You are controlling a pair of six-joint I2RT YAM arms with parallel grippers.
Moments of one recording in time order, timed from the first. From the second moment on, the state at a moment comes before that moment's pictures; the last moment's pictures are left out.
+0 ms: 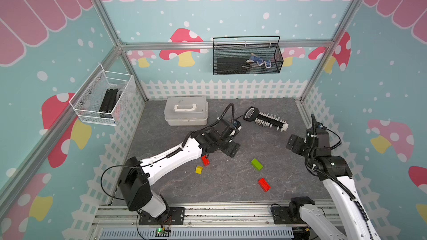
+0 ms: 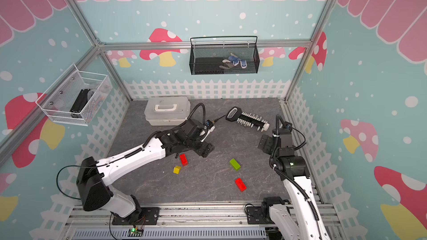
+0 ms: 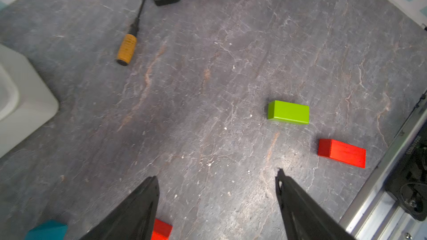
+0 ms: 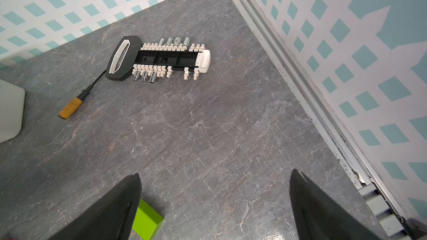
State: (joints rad) left arm -0.87 1.61 1.37 -0.66 -0.01 -0.10; right arm 0.09 0.80 0.94 -0.87 0.26 0.39
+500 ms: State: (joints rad) left arm -1.02 2.00 1.78 -0.86 0.08 -0.15; right arm 0.09 0.76 0.94 -0.96 0.29 0.39
